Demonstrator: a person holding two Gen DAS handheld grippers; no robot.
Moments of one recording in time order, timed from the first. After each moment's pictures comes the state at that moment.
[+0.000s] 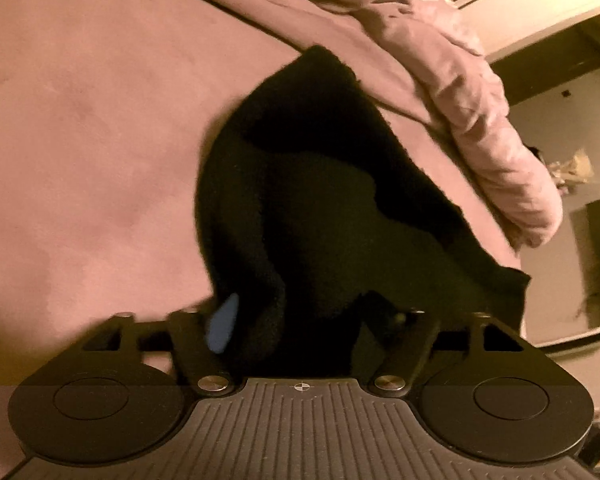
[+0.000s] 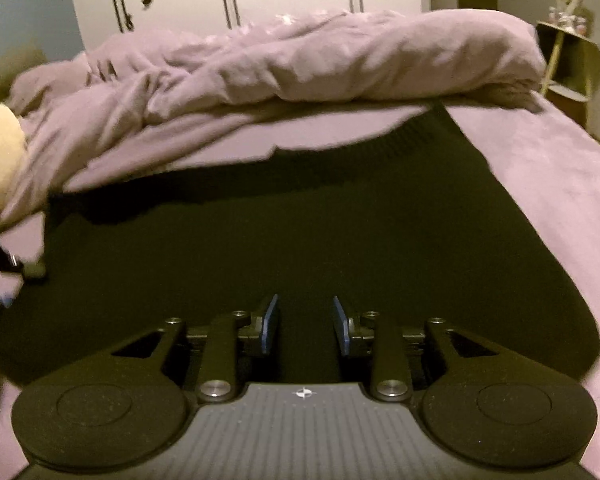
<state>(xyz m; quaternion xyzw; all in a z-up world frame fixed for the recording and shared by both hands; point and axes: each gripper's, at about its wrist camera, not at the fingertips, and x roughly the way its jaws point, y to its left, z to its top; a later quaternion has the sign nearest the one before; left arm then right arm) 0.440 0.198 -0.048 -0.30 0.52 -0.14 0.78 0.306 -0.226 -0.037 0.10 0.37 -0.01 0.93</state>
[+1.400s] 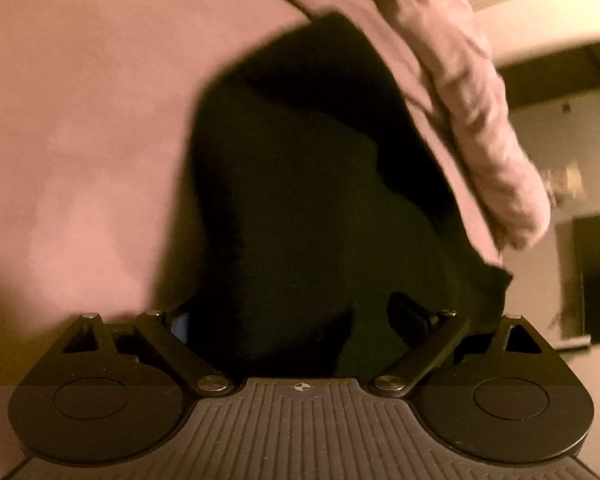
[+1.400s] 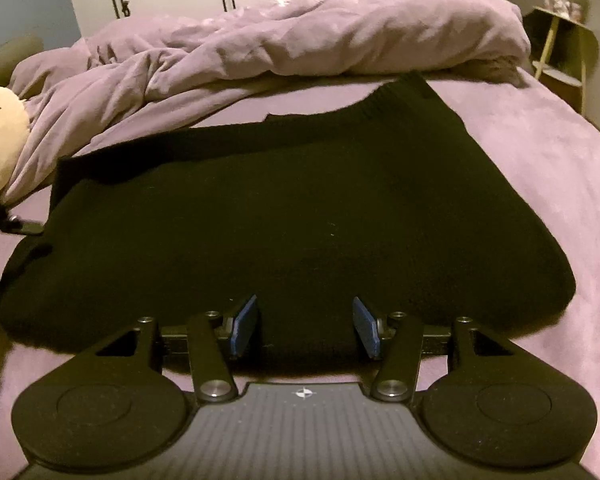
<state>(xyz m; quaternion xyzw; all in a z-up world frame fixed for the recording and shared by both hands) 0.432 0.194 -0.065 -0.35 0.56 -0.16 0.74 0.256 -0.220 -0.039 0.09 0.39 -0.02 0.91</state>
